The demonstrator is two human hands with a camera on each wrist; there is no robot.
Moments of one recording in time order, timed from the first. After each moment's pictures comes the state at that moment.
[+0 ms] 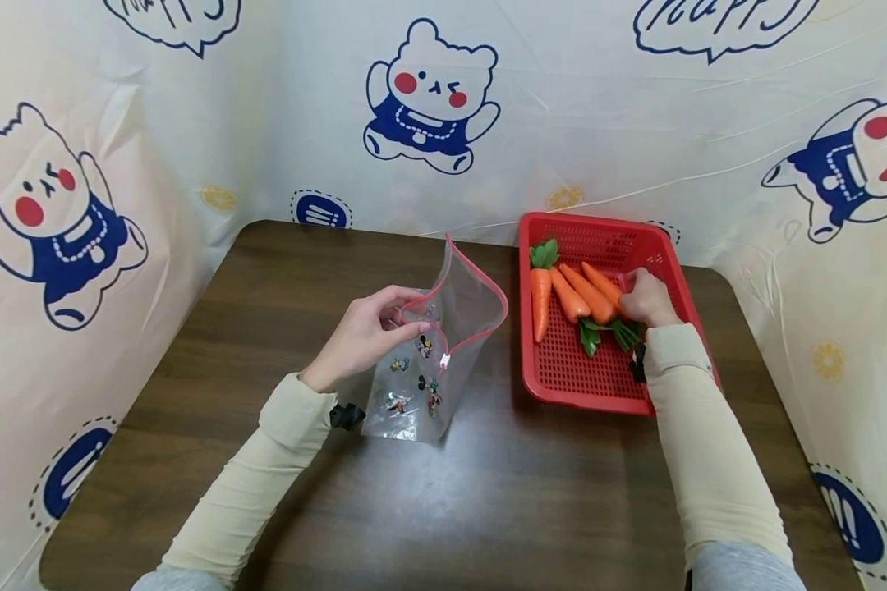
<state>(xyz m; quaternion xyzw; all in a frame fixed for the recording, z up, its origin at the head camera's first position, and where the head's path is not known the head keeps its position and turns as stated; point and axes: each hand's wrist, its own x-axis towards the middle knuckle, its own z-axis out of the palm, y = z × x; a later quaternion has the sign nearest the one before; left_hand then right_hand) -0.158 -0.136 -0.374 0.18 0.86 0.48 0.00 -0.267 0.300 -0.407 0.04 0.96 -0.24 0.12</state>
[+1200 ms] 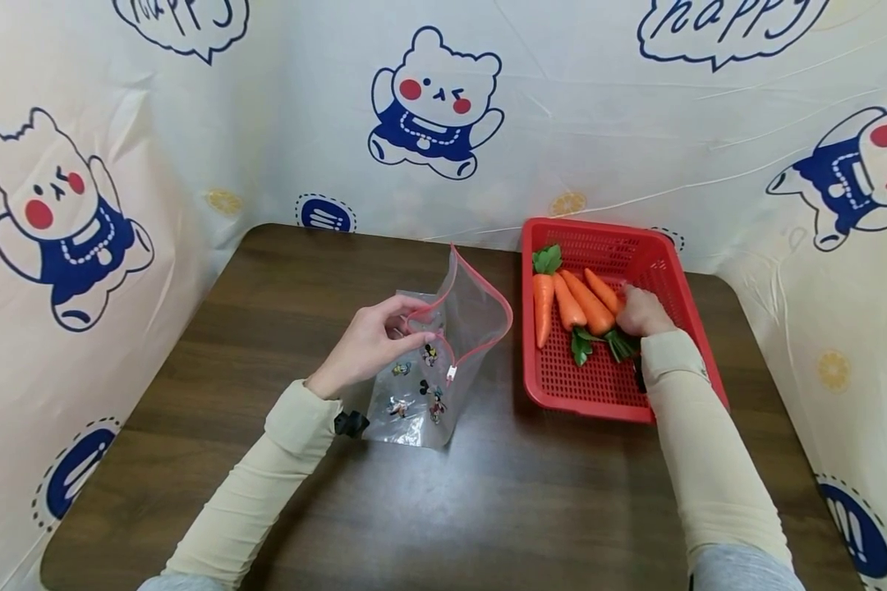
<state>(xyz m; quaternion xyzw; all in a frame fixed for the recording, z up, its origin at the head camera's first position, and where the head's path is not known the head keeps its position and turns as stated) -0.155 -0.134 -0.378 0.17 0.86 0.48 0.02 -0.276 0.301 -0.423 -0.02 0.97 -0.15 0.18</state>
